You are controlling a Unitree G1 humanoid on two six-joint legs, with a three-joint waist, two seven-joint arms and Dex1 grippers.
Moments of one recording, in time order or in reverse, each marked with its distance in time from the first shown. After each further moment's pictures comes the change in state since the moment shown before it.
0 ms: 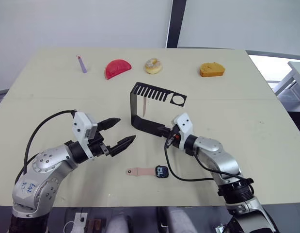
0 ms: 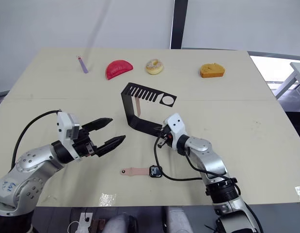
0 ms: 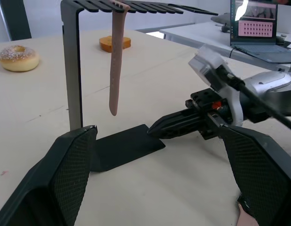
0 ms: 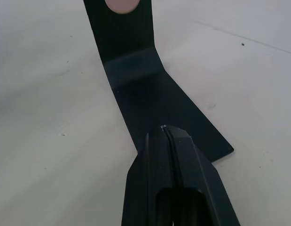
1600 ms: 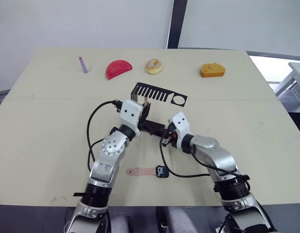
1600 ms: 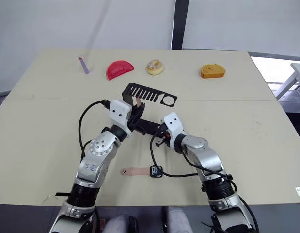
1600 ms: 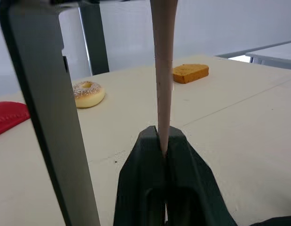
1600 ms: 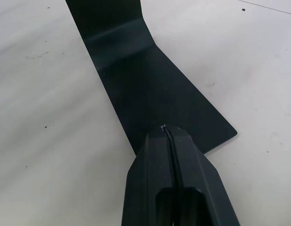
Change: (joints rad) left arm -0.302 -0.465 -0.327 0.432 0.598 -0.353 0.415; right arm -0.032 0.020 -0.011 -0.062 -0.039 0.201 -0.039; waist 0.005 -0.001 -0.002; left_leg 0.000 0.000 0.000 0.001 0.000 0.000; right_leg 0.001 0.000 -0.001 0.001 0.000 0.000
